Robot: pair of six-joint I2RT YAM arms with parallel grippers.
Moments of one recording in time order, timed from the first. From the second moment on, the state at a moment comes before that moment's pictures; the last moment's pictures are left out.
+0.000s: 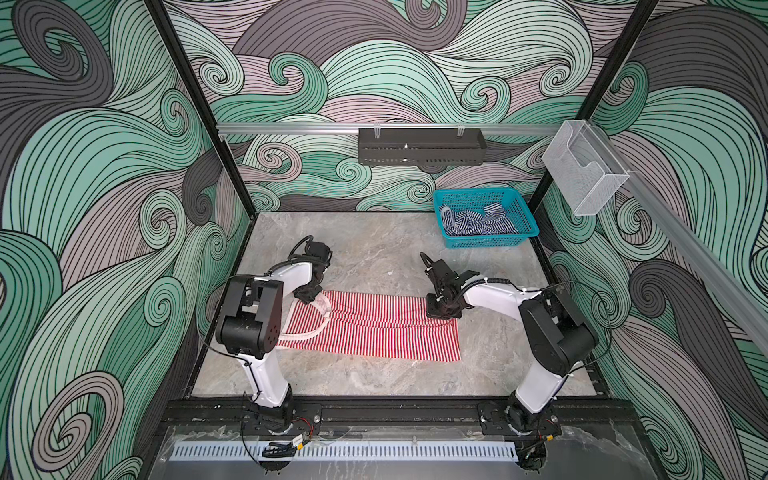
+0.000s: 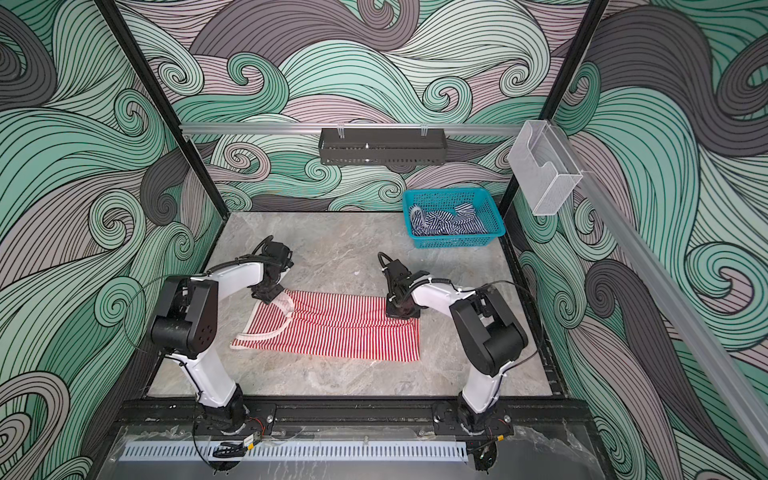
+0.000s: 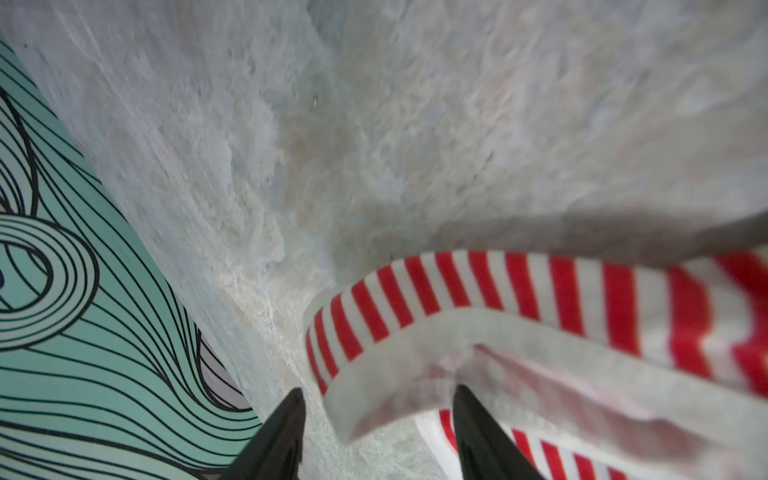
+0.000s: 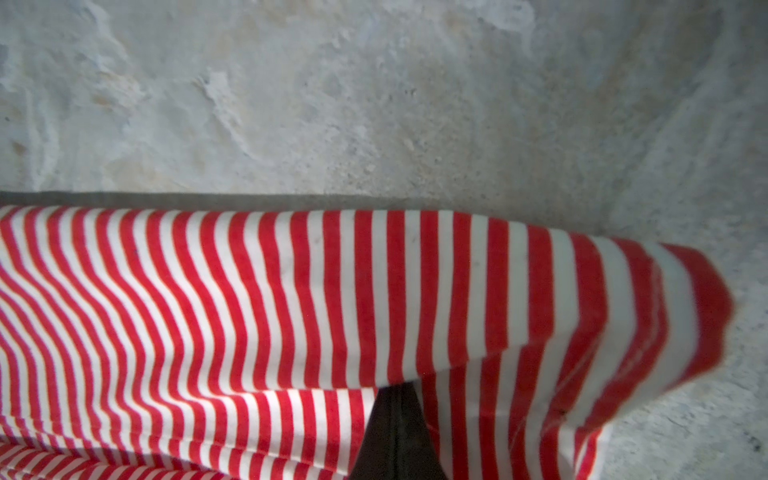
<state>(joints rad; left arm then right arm) -0.17 1.78 1.08 -0.66 -0.55 0.44 0.56 1.76 1.02 -0.61 -0.02 0.60</state>
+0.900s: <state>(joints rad) -0.11 1.66 1.06 -0.61 -0.35 0.34 0.56 1.75 1.00 -0.59 -0.02 0.60</state>
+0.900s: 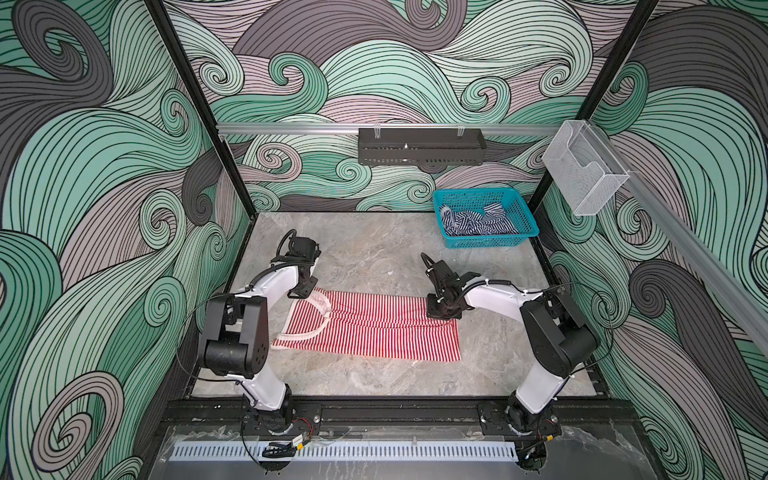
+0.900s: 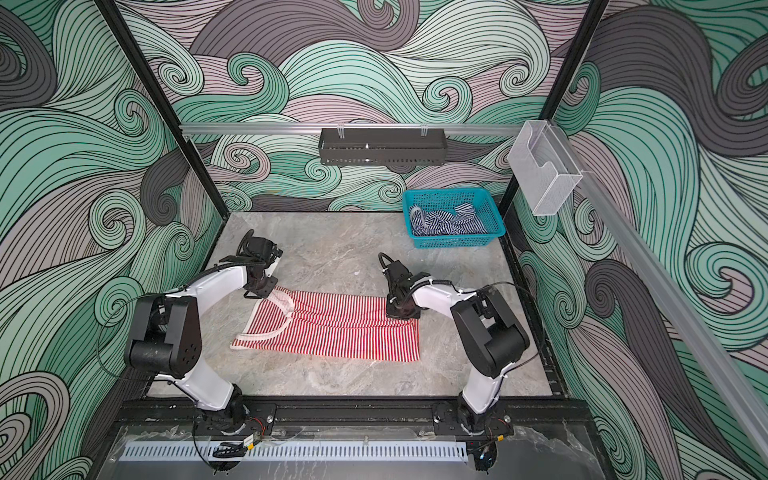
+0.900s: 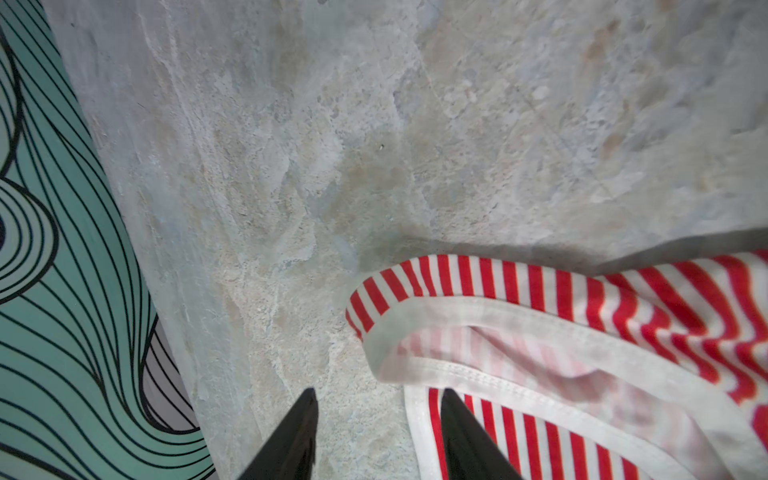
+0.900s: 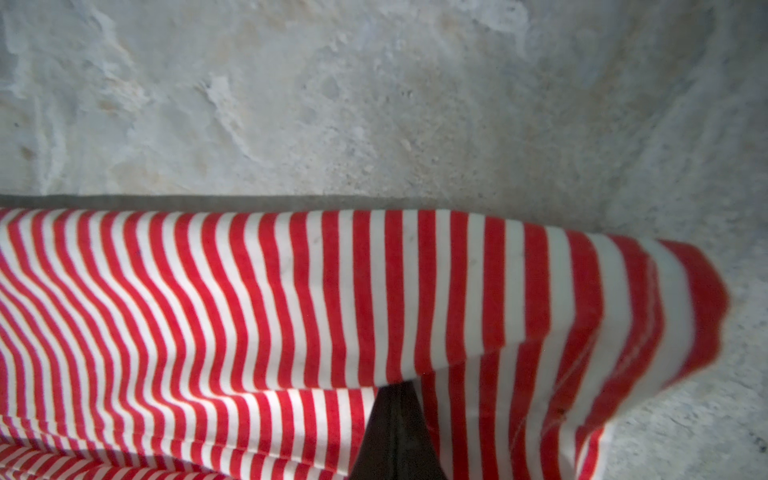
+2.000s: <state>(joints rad) -0.05 1.53 0.89 -0.43 -0.45 0.34 0.55 1.75 0.99 -0.58 -0.02 0.61</state>
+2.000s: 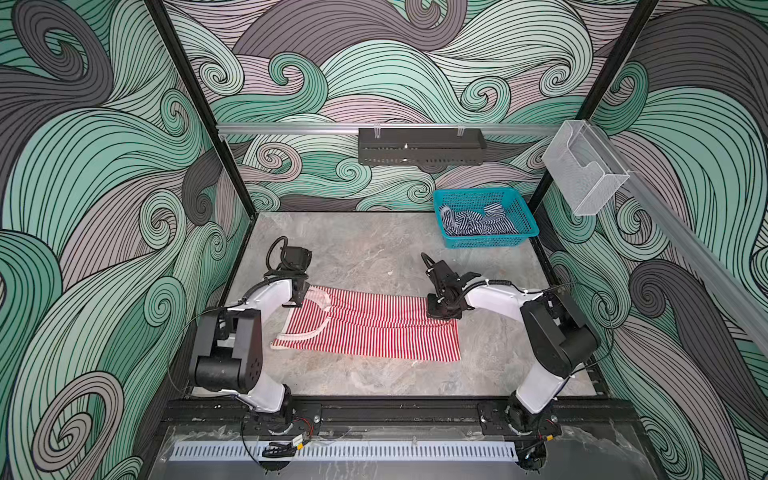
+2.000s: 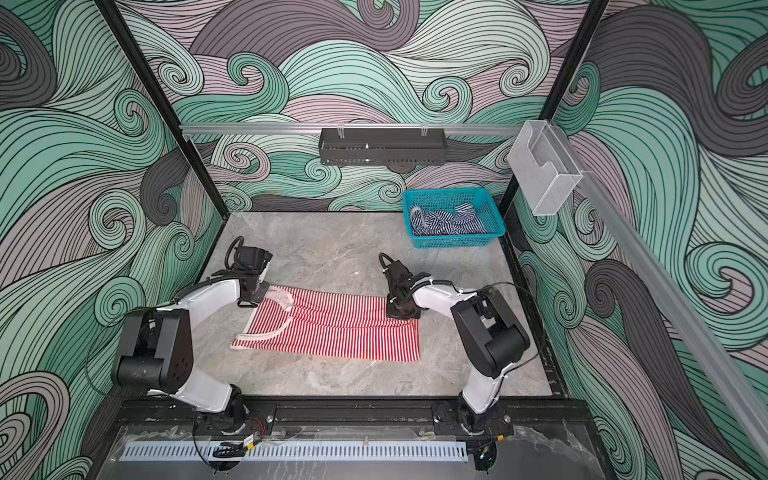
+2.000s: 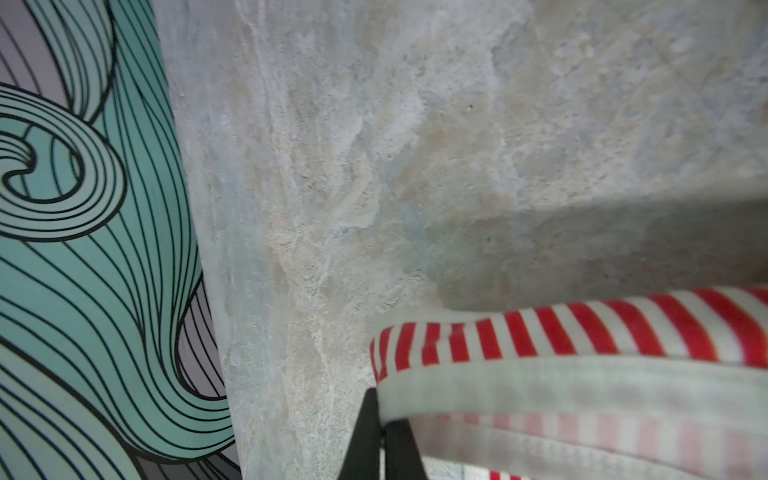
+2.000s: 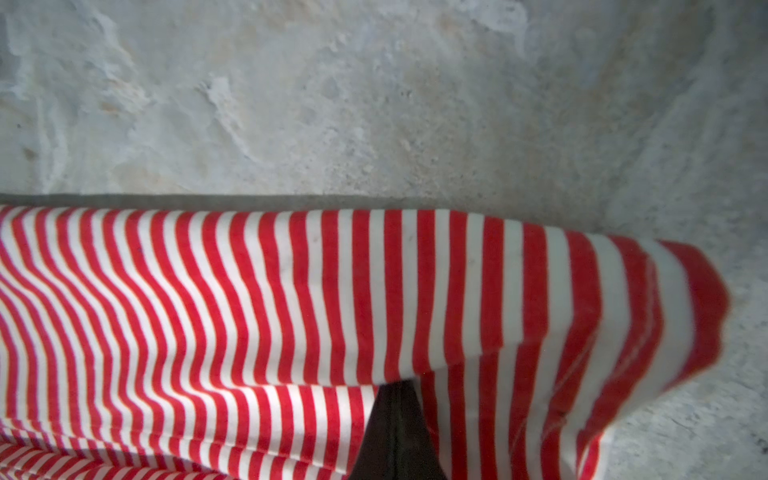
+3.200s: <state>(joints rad) 0.00 1.23 0.72 -0.45 -0.35 0.31 0.58 1.66 0.90 -0.56 -0.03 0.57</state>
